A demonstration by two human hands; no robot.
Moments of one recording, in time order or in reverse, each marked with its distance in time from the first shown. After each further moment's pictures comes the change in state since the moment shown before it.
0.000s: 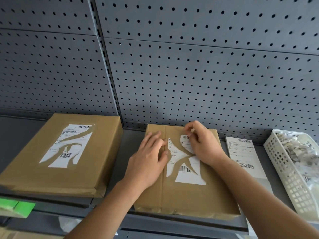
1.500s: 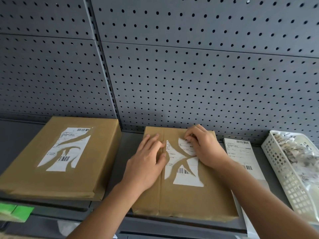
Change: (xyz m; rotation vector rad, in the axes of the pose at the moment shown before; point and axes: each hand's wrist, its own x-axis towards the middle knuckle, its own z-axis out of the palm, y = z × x) left_hand 0.000 0.000 0.000 0.011 0.003 0.007; right_hand -0.001 0.009 -0.007 -0.115 -0.012 -0.097
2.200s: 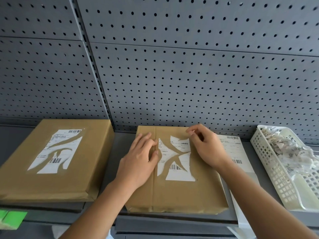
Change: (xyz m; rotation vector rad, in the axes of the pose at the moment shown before) left_hand 0.000 -0.002 0.002 -0.007 0.005 -0.005; right_hand -0.024 -0.008 -0.020 0.297 0.138 0.342
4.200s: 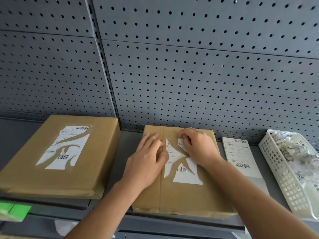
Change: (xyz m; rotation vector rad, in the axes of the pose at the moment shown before) left_hand -0.001 0.002 -0.002 0.001 -0.009 0.004; right_hand 0.021 0.005 0.044 -0.405 -0.063 -0.254
